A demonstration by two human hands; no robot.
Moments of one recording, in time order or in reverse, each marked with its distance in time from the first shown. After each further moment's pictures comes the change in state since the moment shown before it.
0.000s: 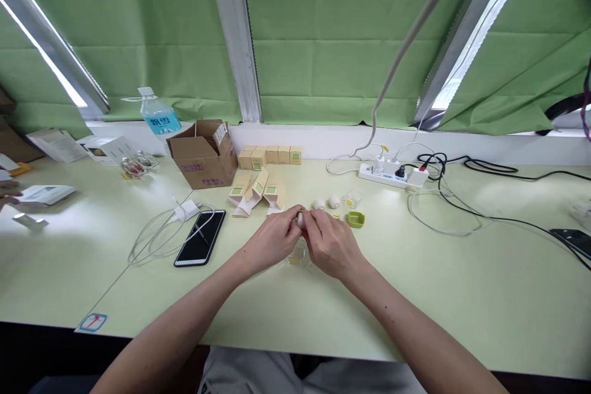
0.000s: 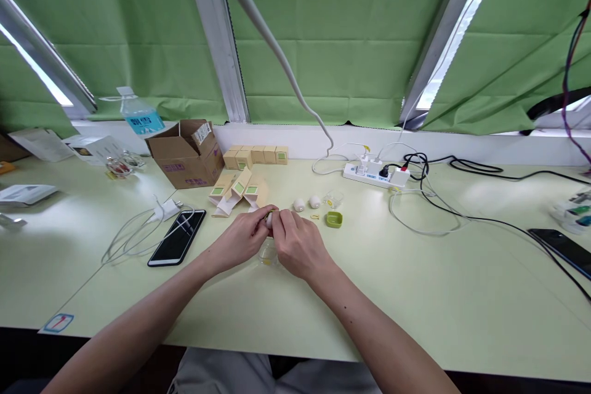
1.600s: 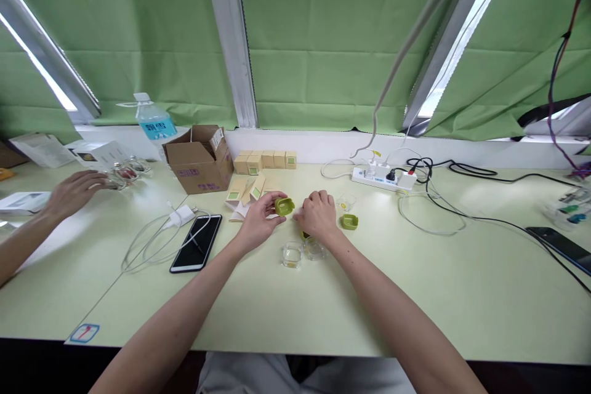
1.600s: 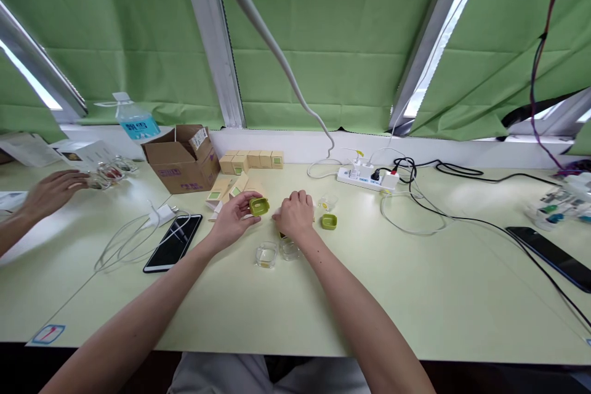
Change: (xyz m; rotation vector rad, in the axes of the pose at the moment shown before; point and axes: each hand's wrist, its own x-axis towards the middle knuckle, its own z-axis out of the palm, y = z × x) left_hand 0.026 -0.073 -0.008 -0.360 0.217 -0.025; right_hand 0.035 0.029 0.069 0.036 -0.573 0.539
